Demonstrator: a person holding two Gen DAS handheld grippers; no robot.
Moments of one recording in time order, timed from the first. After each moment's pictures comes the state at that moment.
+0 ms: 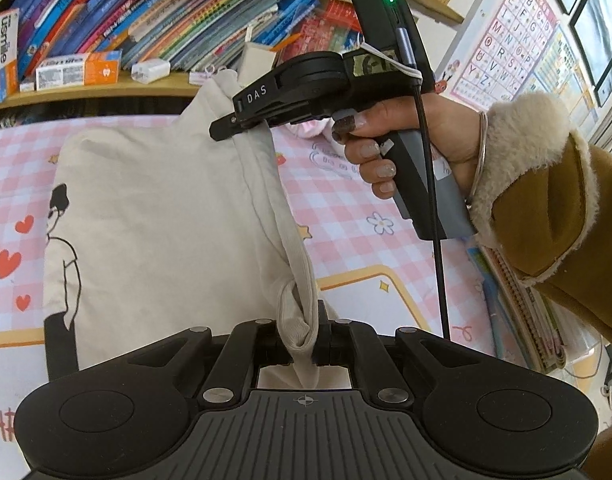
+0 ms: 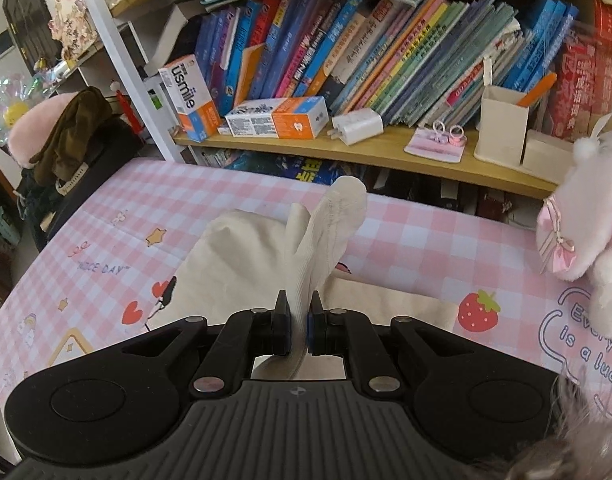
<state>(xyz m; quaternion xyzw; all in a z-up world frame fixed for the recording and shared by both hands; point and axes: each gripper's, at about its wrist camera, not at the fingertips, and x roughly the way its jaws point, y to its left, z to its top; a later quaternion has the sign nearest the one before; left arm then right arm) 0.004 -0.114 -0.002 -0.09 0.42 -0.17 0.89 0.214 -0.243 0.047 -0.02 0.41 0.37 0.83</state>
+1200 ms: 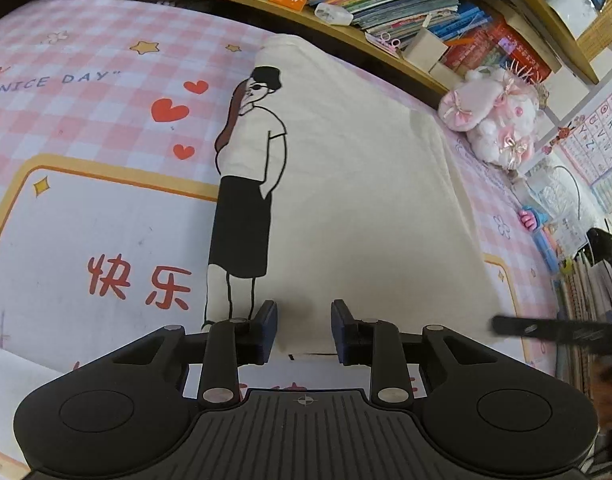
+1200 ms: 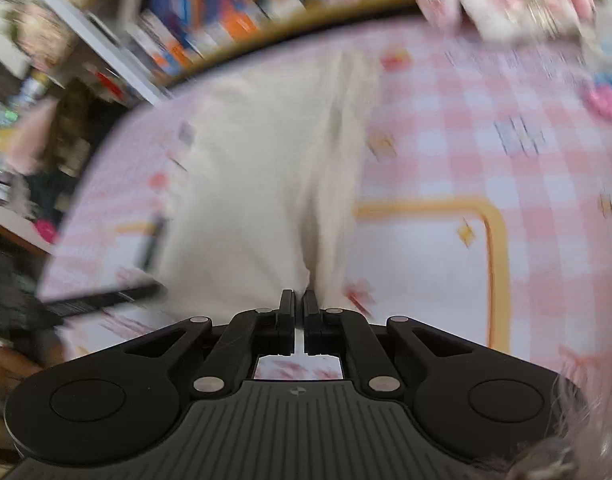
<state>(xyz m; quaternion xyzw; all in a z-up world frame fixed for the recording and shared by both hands) -0.023 -0.028 -0.012 -0.20 0.46 -0.02 0.86 0.039 -0.356 0.002 0.09 0.53 0.28 0.79</state>
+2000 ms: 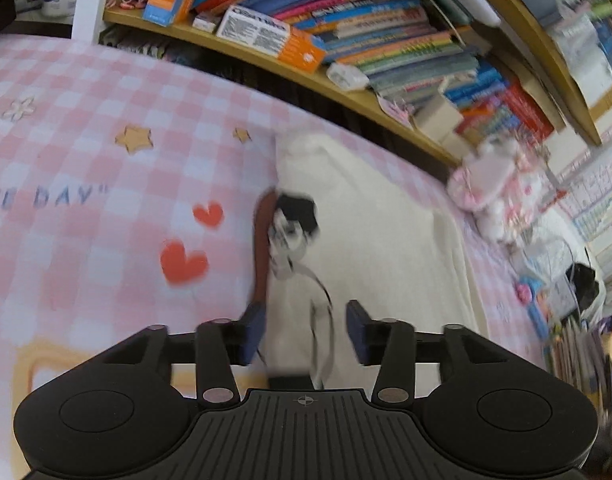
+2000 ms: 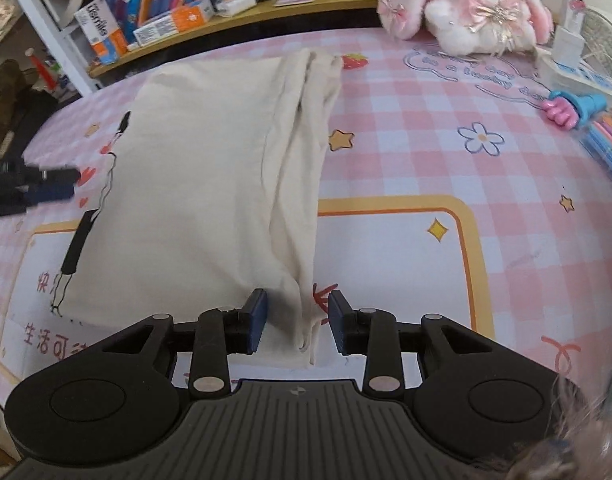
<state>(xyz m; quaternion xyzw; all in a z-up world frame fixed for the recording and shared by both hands) 0.081 0.058 0.011 -0.24 0.43 -0.06 0.87 0.026 -0.321 -0.006 0.03 0.50 0.18 0.84</state>
